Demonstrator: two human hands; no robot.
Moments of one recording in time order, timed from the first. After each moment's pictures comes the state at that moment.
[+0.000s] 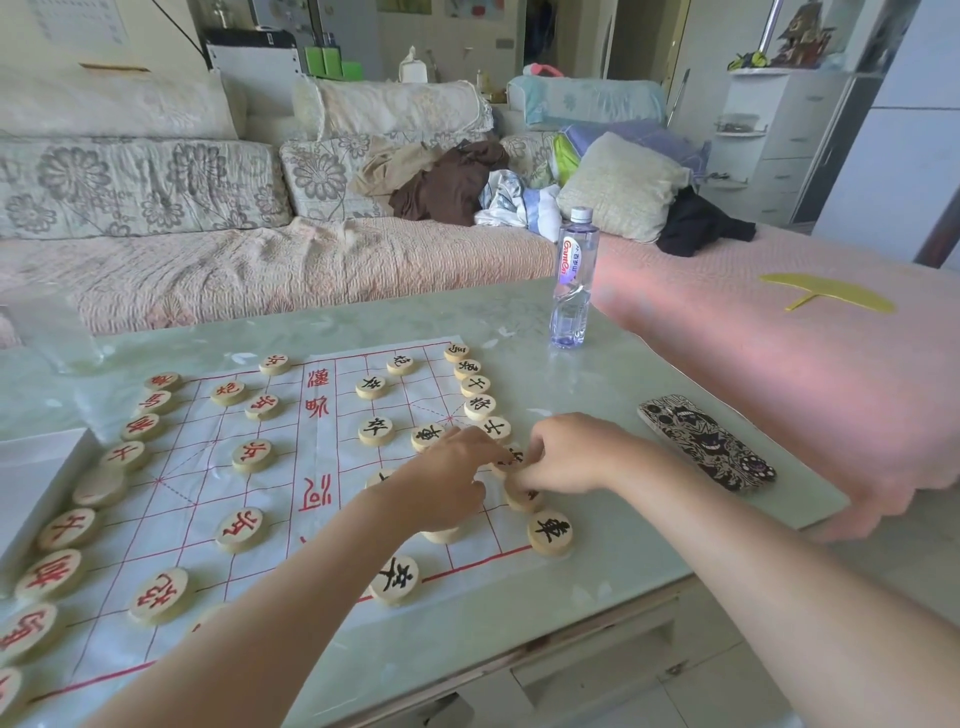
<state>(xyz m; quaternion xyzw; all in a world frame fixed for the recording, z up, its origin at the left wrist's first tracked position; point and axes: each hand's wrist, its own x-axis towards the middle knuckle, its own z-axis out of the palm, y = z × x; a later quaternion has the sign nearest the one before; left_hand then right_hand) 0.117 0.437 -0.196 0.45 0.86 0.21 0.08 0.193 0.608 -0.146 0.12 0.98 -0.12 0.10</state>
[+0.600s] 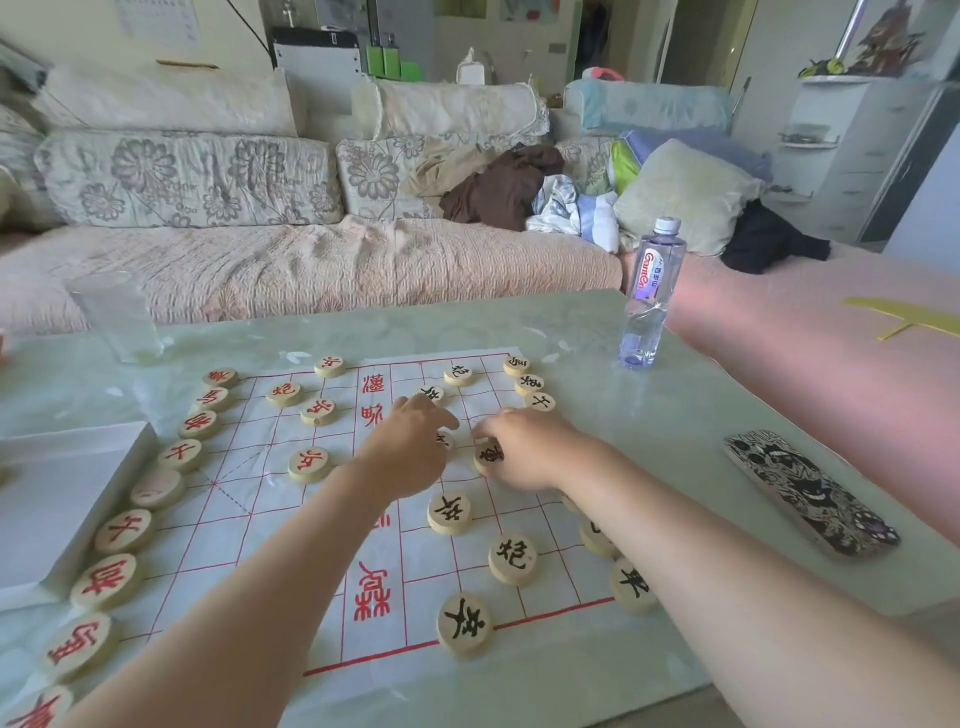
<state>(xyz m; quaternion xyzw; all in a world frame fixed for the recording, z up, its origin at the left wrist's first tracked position) 0.031 0.368 -0.188 0.29 0.94 0.17 -0.01 0.086 0.539 -0.173 -0.04 1.00 -0.06 0.05</state>
